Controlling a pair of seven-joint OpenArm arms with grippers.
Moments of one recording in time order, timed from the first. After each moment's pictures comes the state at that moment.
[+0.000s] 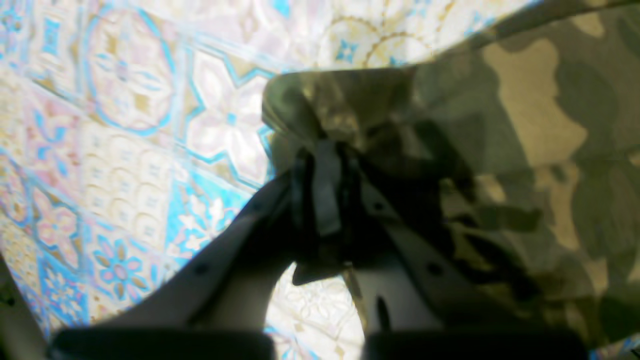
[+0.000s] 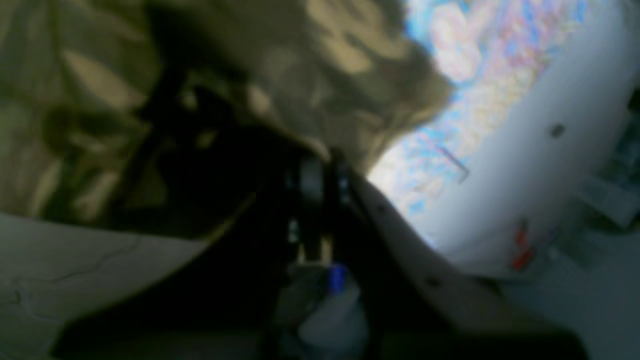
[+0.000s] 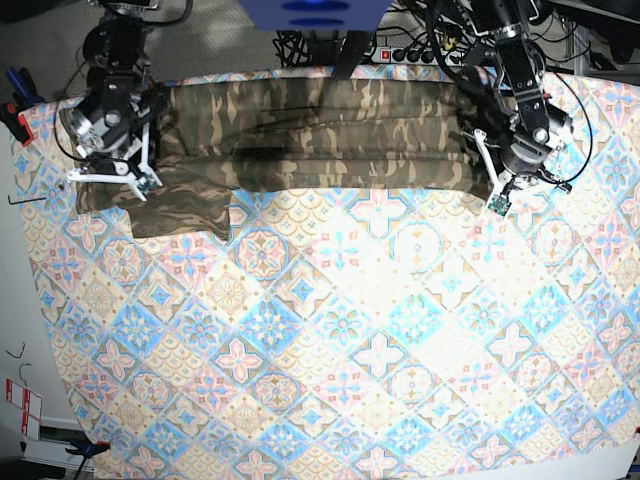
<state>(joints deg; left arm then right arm) 14.0 -2.2 -25.9 99.5 23.2 -43.2 39.9 -20.6 7.9 16.2 109.5 -31.4 43.0 -52.1</state>
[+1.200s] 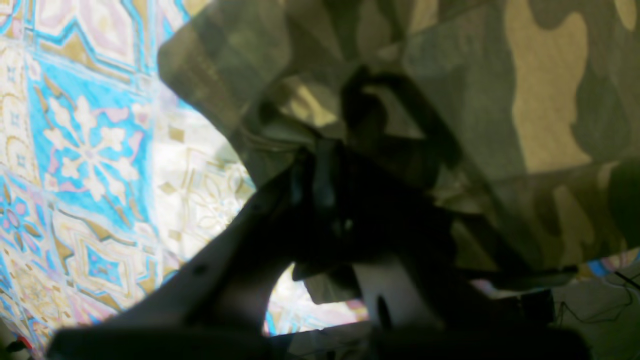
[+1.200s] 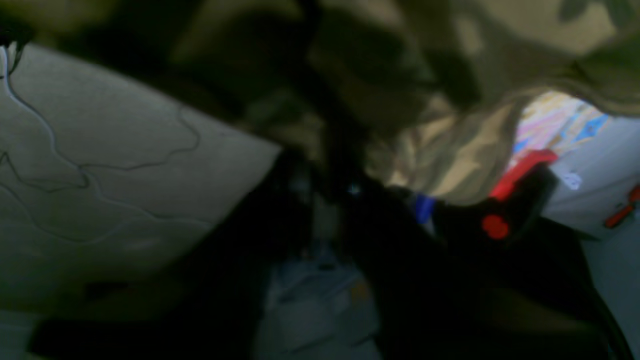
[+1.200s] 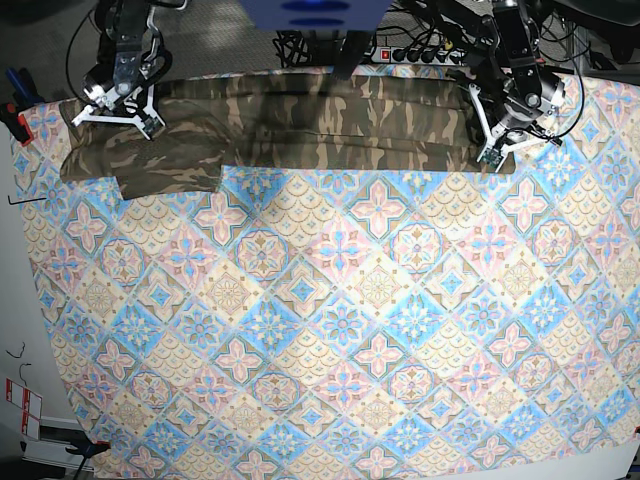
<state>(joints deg) 22.1 -2.2 -25.7 95.9 23.3 -42.9 39.5 -26.6 5.6 17.8 99.4 -31.9 42.7 -57.8</state>
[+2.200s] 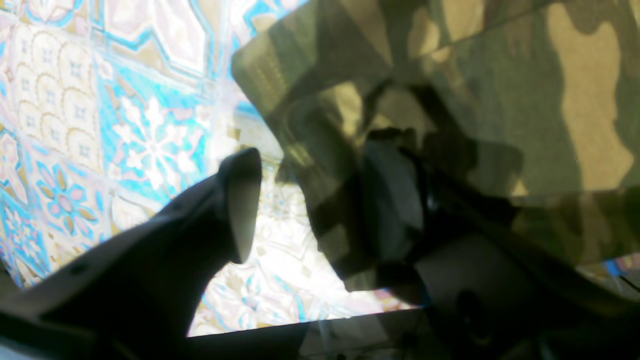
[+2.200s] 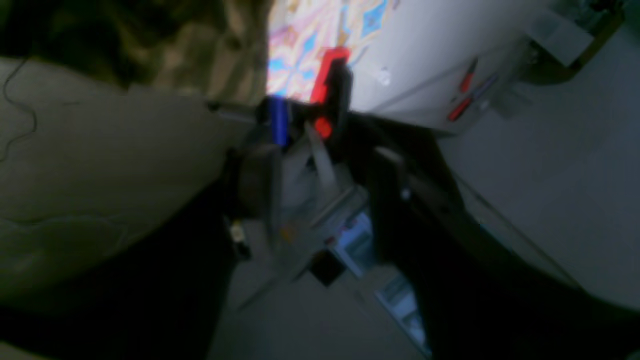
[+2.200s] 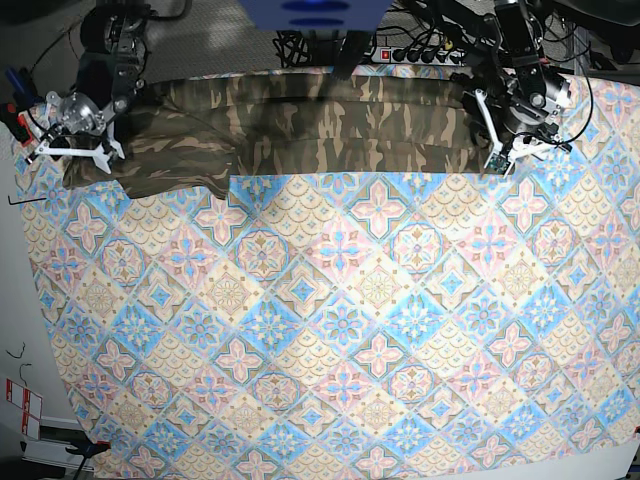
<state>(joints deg) 22.4 -1.9 -26.0 101.4 23.5 -42.9 40.6 -22.8 5.6 18.7 110.4 -50.2 42.6 -62.7</state>
